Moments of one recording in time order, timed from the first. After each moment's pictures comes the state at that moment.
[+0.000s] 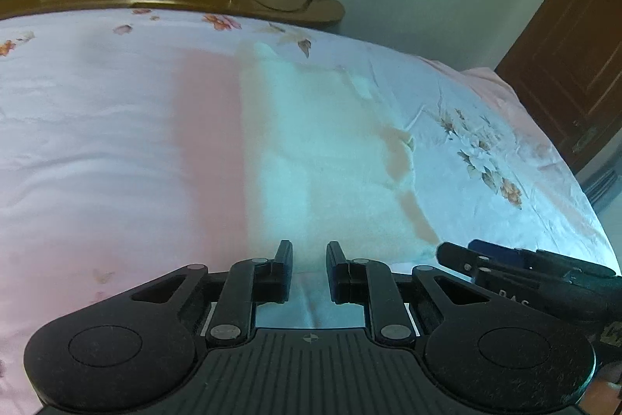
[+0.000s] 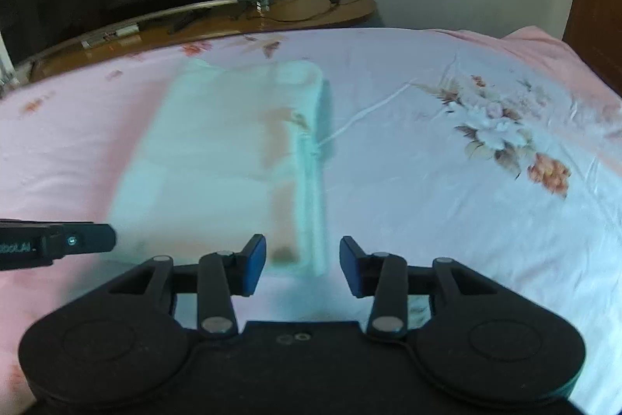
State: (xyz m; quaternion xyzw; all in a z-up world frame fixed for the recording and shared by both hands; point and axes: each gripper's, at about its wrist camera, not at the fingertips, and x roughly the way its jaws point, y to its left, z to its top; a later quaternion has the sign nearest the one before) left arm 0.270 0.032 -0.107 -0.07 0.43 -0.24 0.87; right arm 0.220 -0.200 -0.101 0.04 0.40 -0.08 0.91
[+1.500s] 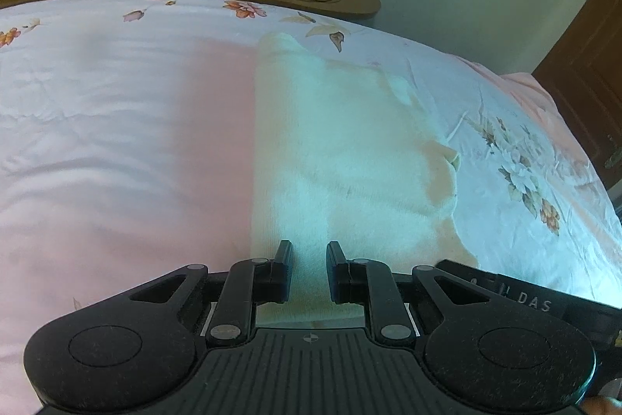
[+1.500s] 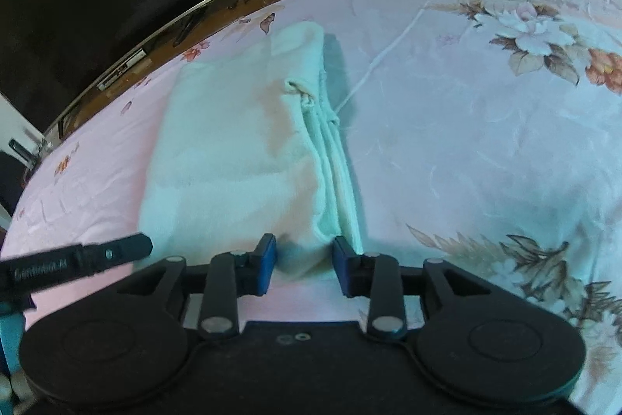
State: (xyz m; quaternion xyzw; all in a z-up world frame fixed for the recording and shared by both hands) left arm 0.315 -0.004 -0.128 -0.07 0.46 -0.19 0.87; right arm 0.258 -0.252 -0.136 0.22 0.43 -0.03 0.87
